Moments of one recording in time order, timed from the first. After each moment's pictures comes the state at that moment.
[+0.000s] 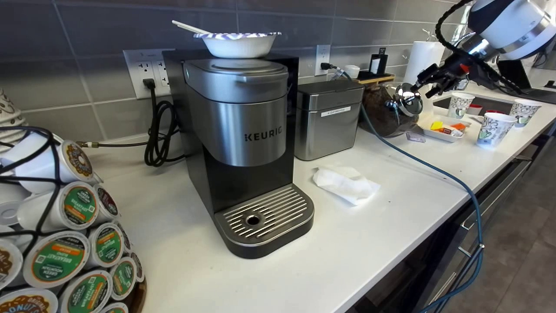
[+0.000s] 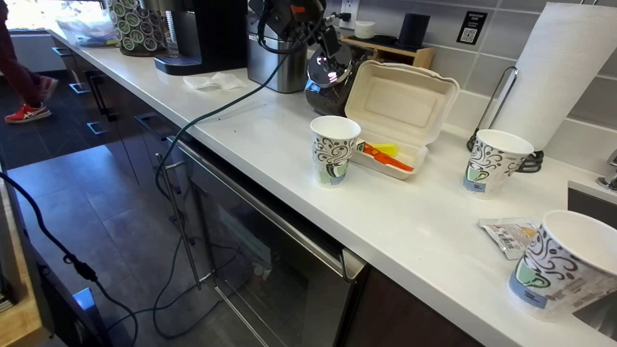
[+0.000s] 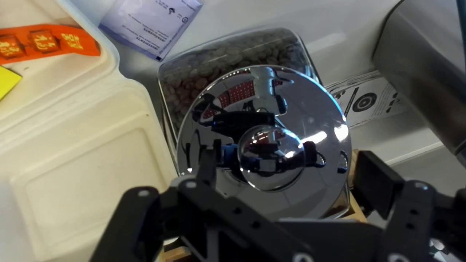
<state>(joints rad) -0.24 0.39 -0.13 -1.75 0.78 2.61 -0.65</state>
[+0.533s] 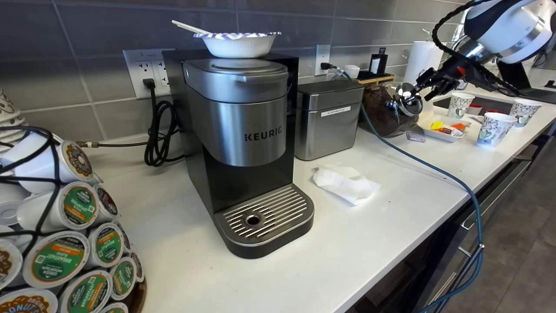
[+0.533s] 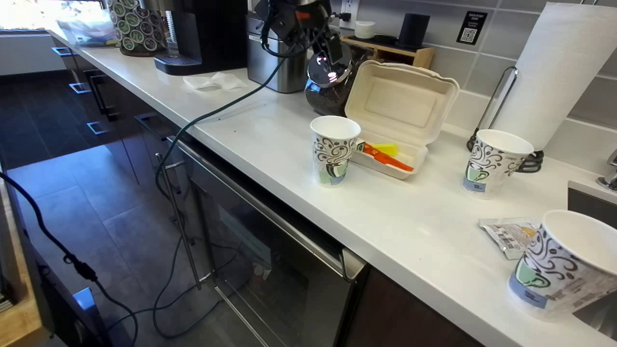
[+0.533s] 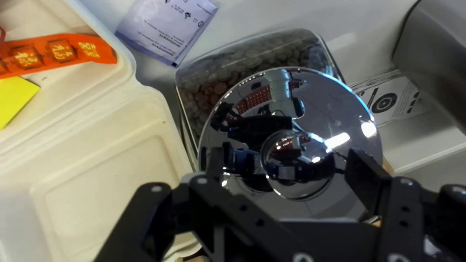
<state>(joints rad) -0.27 0.44 -0.11 -1.71 0.70 2.61 -0.57</state>
